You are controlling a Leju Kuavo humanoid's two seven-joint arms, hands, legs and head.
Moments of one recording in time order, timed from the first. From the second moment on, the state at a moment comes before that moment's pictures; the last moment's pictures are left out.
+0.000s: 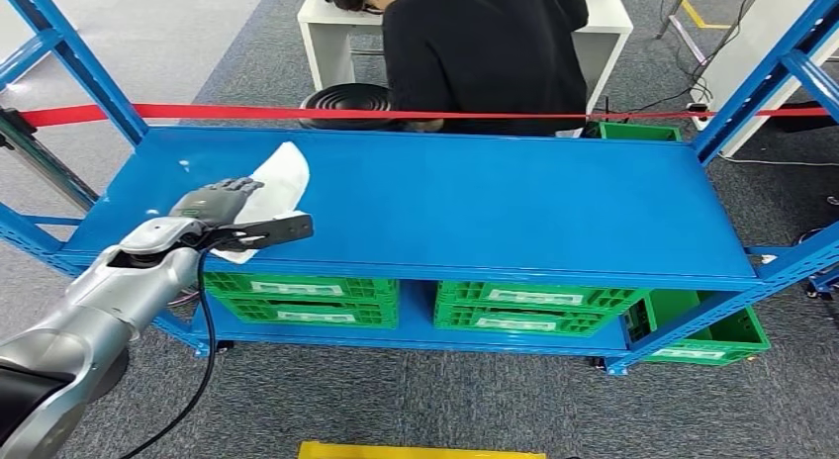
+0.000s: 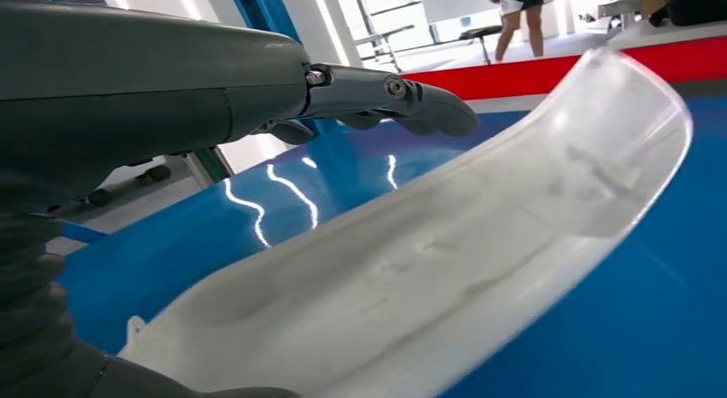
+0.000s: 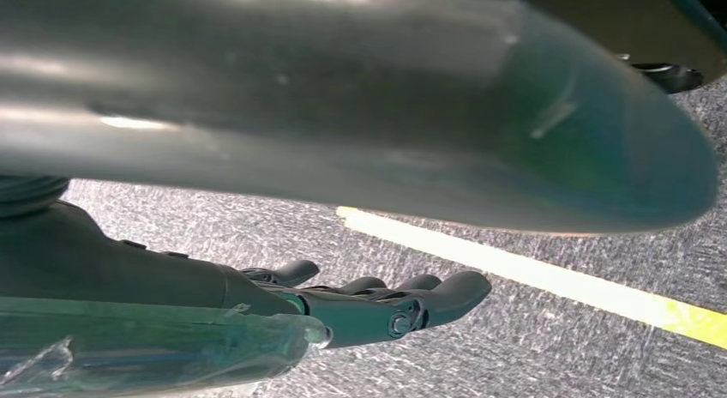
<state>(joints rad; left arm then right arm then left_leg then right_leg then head) -0.81 0.05 -0.37 -0.62 -1.00 0.00 0.02 -0.03 0.06 -0.64 -0.20 0.81 0.01 0.03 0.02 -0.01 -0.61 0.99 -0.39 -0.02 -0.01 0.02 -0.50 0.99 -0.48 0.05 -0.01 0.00</state>
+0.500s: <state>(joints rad) -0.81 0.05 -0.38 -0.61 -1.01 0.00 0.02 -0.03 0.06 -0.64 -0.20 0.82 0.01 0.03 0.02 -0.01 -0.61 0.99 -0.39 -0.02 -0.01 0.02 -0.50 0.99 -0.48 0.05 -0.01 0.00</state>
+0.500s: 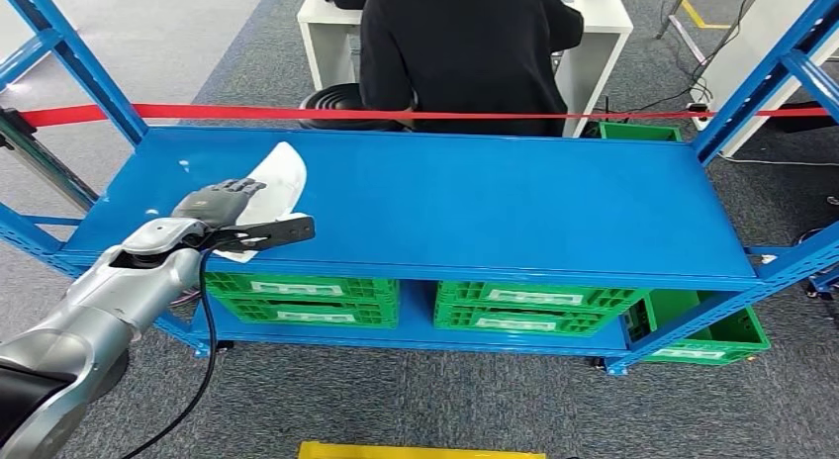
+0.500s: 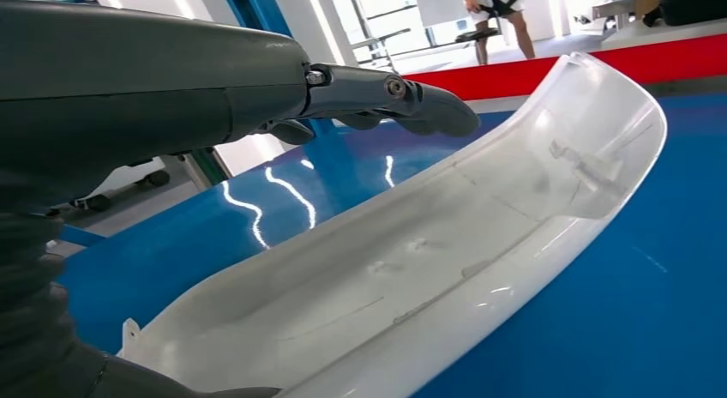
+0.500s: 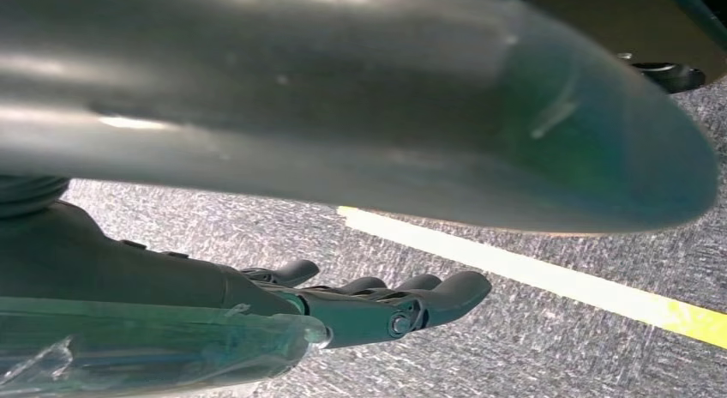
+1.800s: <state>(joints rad) -0.92 0.10 -0.44 -0.73 -1.38 0.05 0.18 -0.02 0.06 -0.70 -0.20 0.88 0.00 0.03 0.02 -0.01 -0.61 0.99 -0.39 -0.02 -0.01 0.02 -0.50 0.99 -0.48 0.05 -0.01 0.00</state>
